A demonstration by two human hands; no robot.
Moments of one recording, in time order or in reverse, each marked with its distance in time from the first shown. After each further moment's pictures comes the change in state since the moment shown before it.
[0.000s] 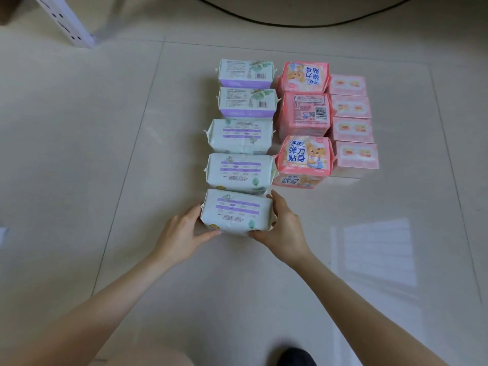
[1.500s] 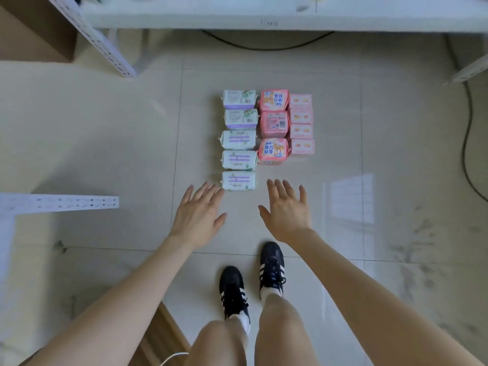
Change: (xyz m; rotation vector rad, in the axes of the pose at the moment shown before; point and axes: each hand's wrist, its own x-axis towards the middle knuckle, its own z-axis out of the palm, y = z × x) left_hand -0.142 0.259 -0.239 0.691 -0.265 0.143; right_hand -0.186 -0.280 -0.132 -1.011 -0.180 0.071
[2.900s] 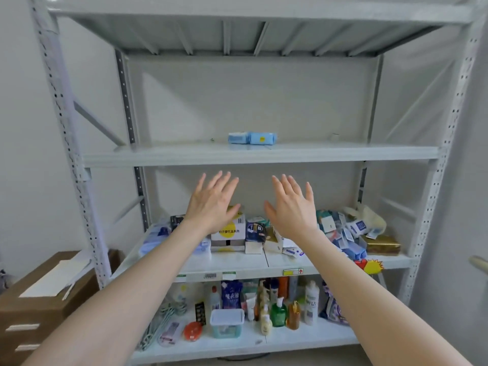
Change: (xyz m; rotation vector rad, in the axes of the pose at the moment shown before) left_hand -0.121 0.097 -0.799 0.360 1.075 0.107; right_hand -0.266 -0.029 -0.747 -0.140 1.230 0.017
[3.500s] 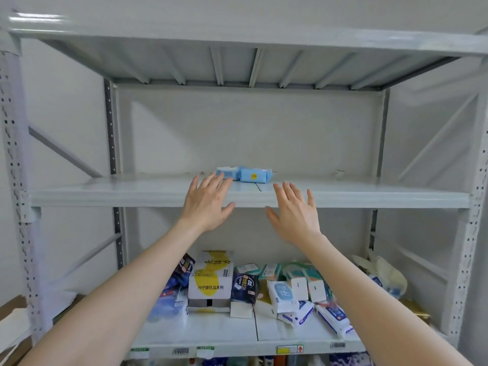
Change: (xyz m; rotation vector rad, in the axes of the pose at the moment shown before) left_hand 0.188 -0.011 0.059 0.026 0.111 -0.097; right_hand 0.167 0.098 0.054 -0.022 0.077 -0.051
